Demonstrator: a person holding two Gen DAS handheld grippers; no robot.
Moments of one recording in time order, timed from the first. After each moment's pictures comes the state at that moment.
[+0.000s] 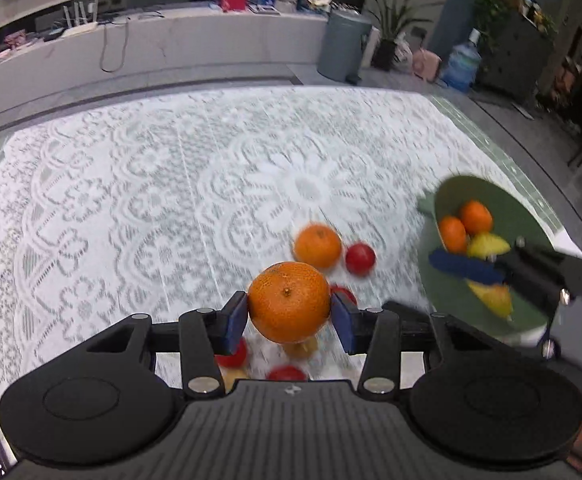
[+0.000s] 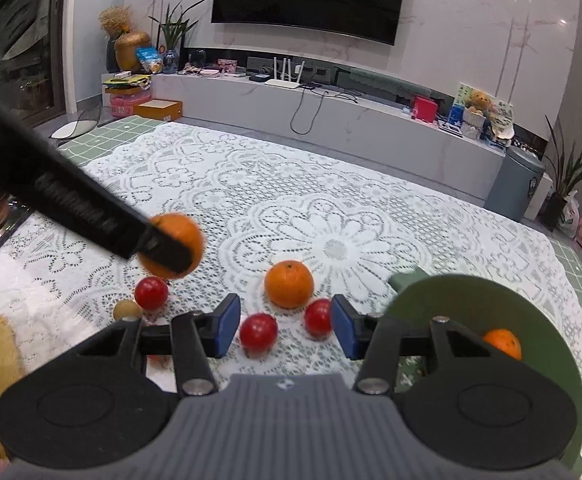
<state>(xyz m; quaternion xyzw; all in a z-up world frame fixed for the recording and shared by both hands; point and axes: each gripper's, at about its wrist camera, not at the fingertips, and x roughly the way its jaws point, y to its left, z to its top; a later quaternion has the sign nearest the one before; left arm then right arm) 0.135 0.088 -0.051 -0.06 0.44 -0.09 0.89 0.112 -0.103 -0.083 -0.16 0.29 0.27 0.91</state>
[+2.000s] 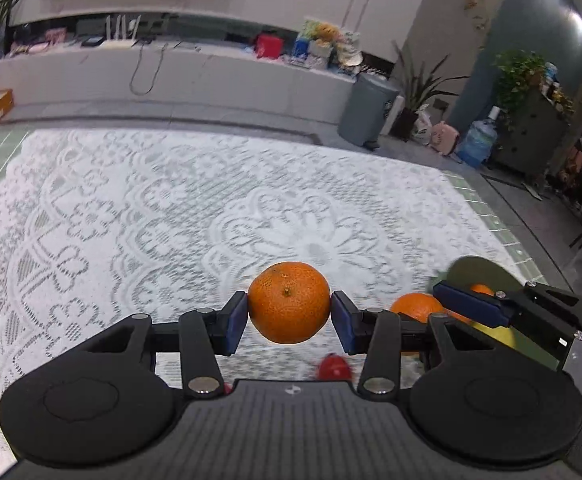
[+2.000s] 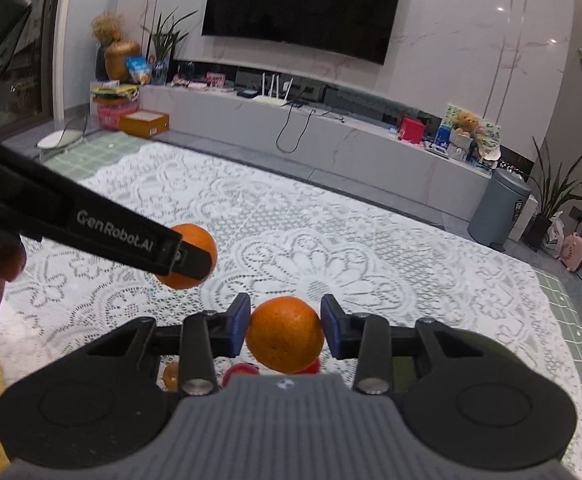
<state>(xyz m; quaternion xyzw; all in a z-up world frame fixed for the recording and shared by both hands) 0.134 0.093 -0.044 -0.13 0.37 -0.06 0.92 0.119 -0.104 -0.052 -0.15 0.26 0.24 0.92</state>
